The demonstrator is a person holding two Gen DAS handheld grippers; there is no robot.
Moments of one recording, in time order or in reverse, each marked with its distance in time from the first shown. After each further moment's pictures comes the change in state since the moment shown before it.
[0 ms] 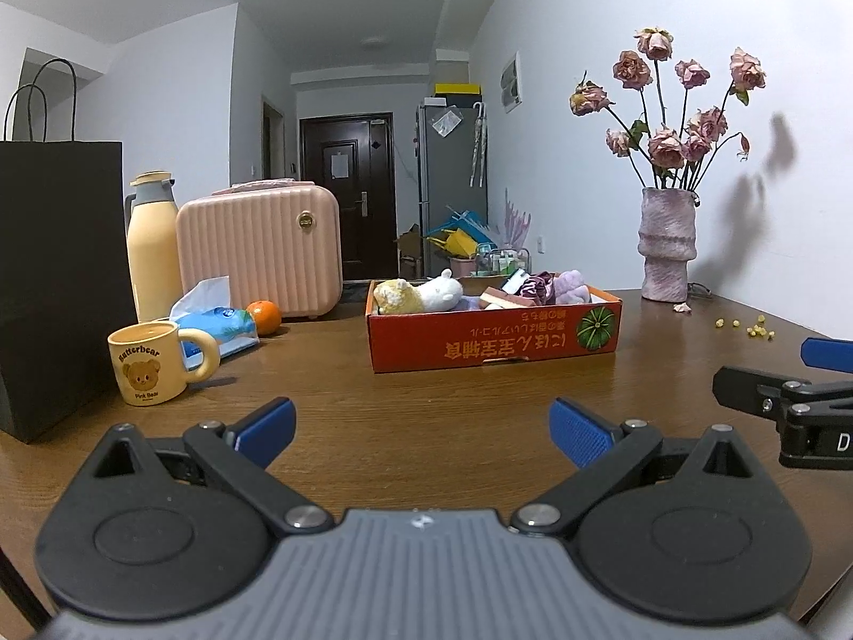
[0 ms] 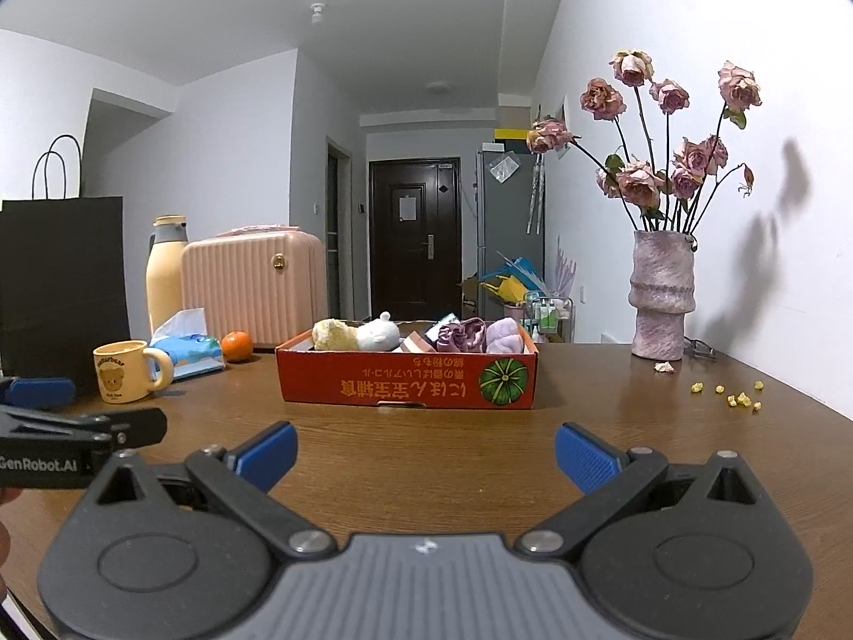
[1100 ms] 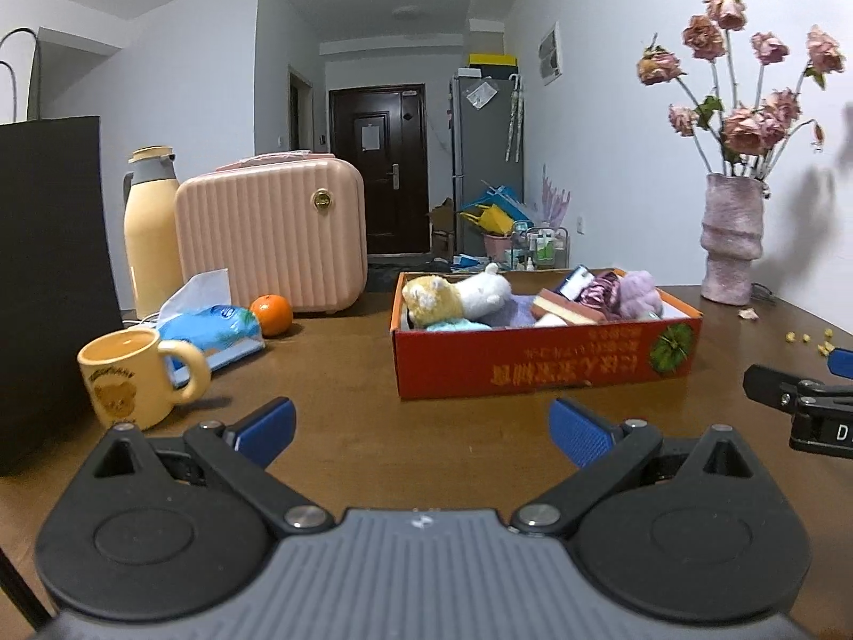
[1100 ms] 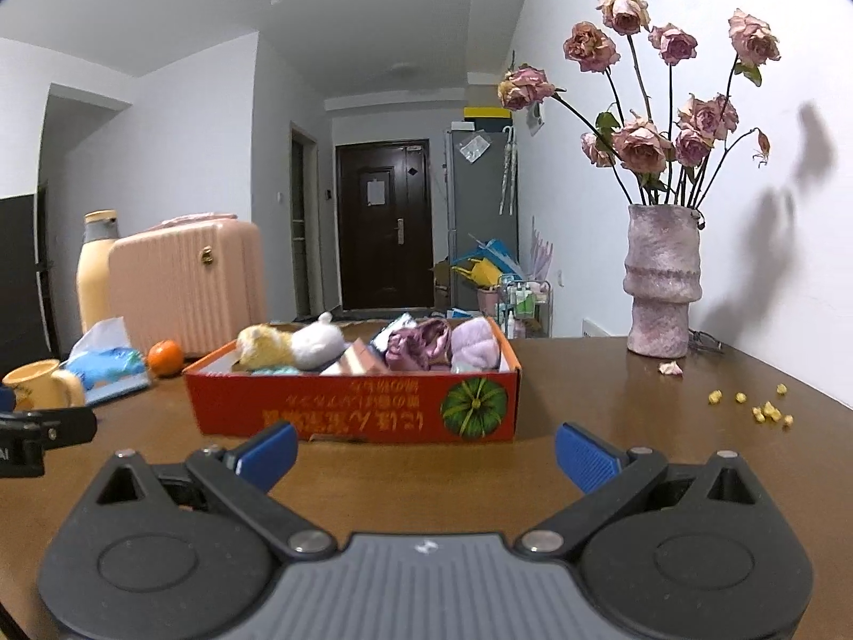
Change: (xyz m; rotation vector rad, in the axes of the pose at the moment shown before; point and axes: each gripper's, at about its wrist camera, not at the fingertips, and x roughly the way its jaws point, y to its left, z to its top) left arm 0.110 0.013 0.035 -0.024 0.067 0.076; right arm 0.124 -0.031 0.021 0.031 0.041 -0.058
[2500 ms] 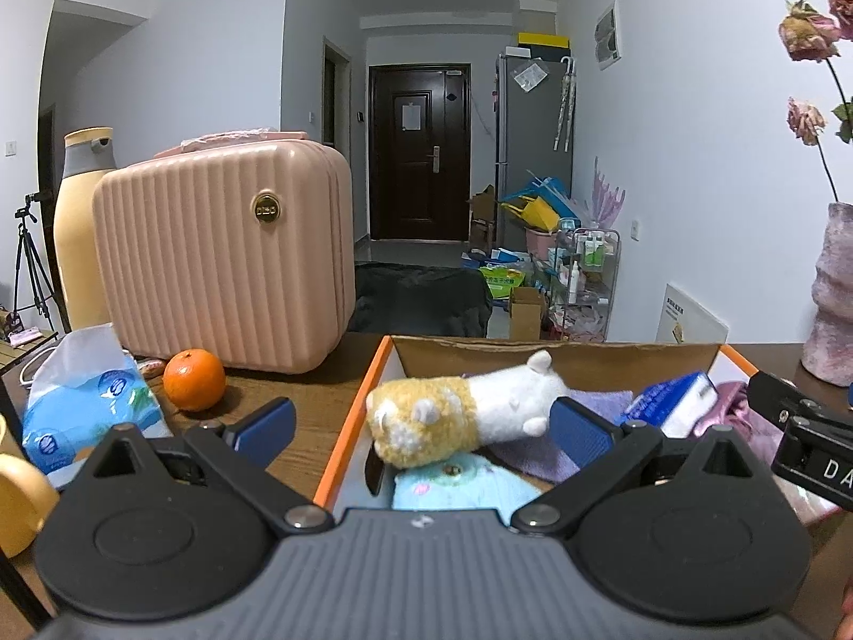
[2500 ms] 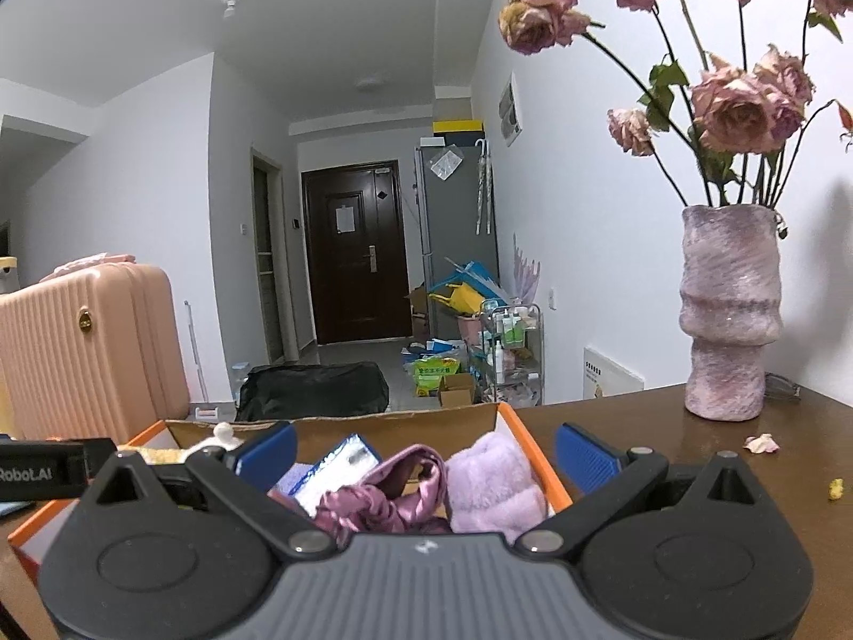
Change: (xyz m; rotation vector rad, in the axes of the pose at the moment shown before) left arm 0.232 -0.032 0.090 -0.070 0.047 0.092; right arm 0.234 -0.012 0.070 0.068 -0.065 -0.056
